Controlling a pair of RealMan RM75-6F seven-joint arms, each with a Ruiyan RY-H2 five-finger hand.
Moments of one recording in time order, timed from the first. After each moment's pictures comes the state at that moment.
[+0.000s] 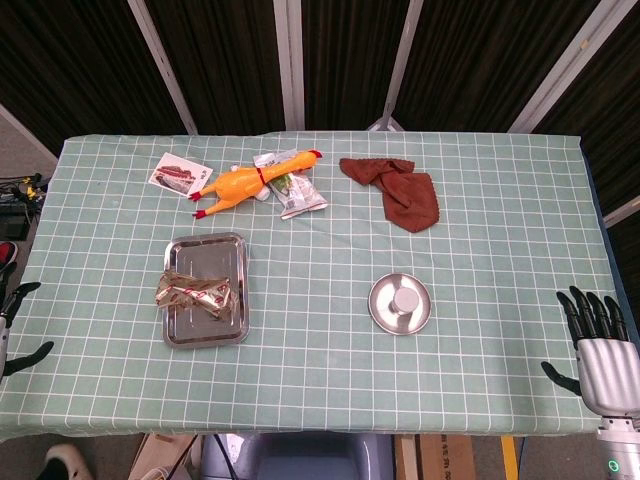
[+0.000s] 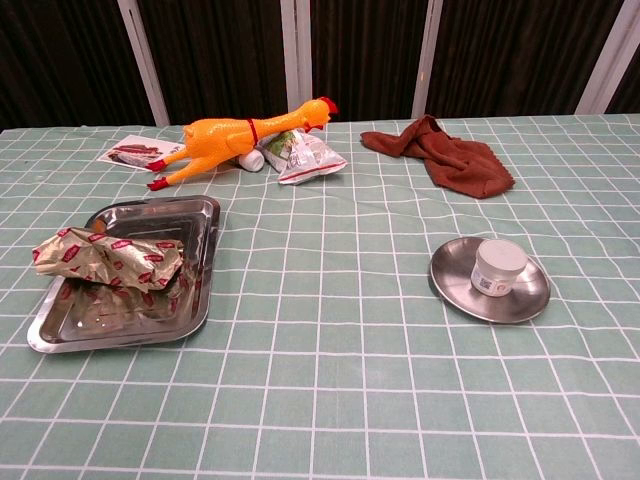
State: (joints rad) left arm -0.05 -1.06 -0.08 -1.75 1.47 1.56 0.19; right arm 0.03 -1.12 0.07 -1.68 -1.53 1.55 -0.17
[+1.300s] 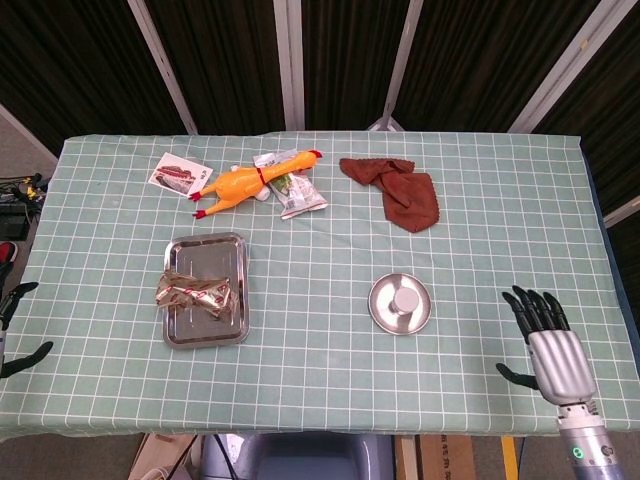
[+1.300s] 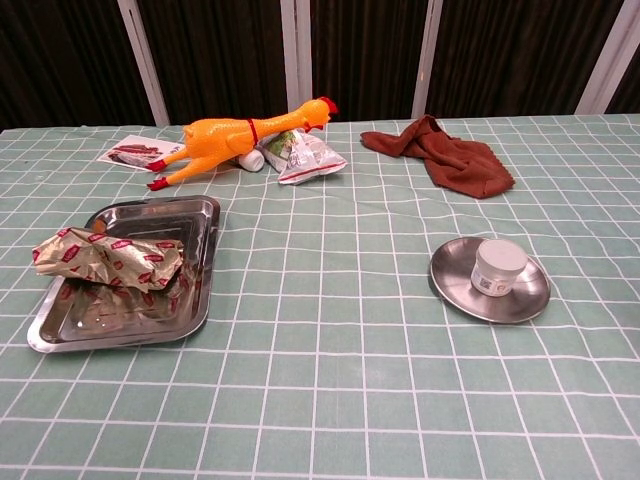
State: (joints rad) left arm -0.04 -1.06 -0.08 -1.75 1.48 1.58 0.17; right arm 0.13 -1.11 0.06 -1.83 -1.52 1.37 -0.19
